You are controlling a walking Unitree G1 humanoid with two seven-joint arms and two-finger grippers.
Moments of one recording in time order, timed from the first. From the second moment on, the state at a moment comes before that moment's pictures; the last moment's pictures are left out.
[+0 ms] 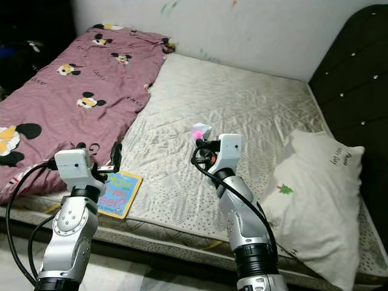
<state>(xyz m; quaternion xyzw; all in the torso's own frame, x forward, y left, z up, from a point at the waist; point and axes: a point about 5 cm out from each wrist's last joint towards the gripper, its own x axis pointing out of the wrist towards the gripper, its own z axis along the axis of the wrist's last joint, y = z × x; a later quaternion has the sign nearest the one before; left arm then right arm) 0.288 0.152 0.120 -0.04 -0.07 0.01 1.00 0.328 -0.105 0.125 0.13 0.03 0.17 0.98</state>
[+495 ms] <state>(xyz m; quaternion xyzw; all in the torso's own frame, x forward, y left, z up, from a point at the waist) 0.286 0.152 0.118 -0.04 -0.07 0.01 1.00 0.328 -0.104 0.122 0.13 0.03 0.18 0.98</state>
